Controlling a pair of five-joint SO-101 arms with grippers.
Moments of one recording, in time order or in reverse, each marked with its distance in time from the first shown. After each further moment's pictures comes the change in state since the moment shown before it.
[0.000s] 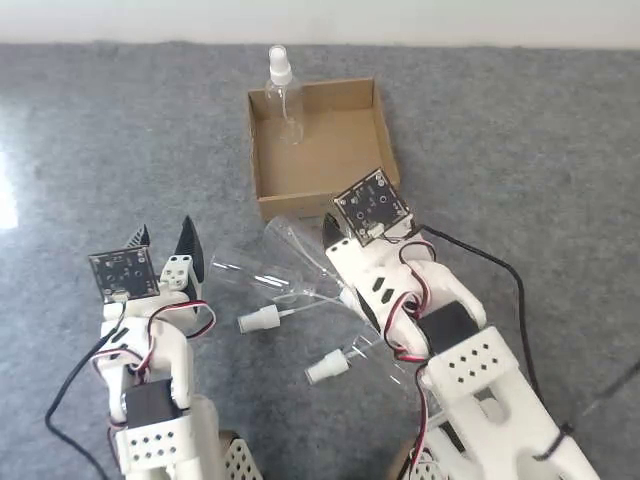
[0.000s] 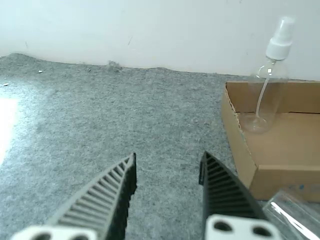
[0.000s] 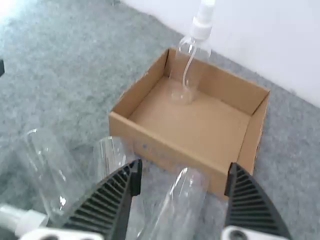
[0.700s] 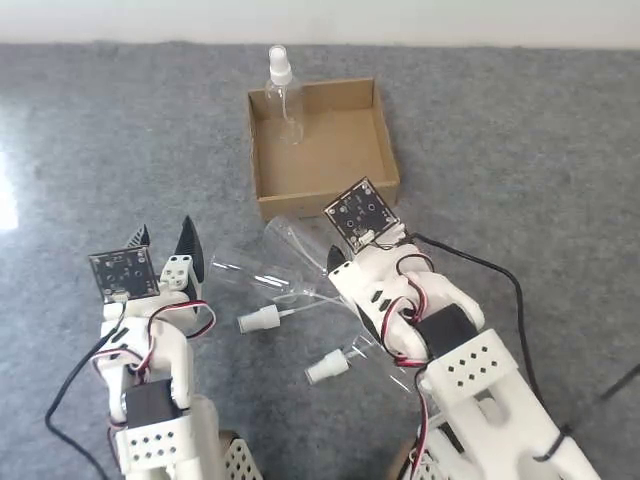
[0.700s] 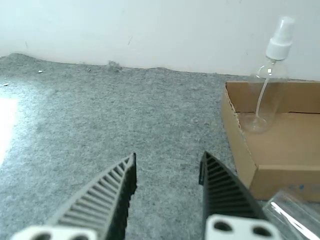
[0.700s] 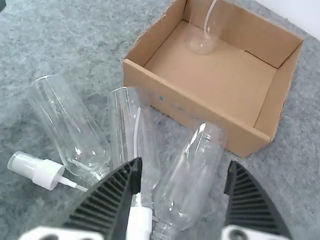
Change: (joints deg) left arm 0.0 0.0 0.0 0.0 0.0; right arm -1.5 1.1 -0.2 10.0 0.0
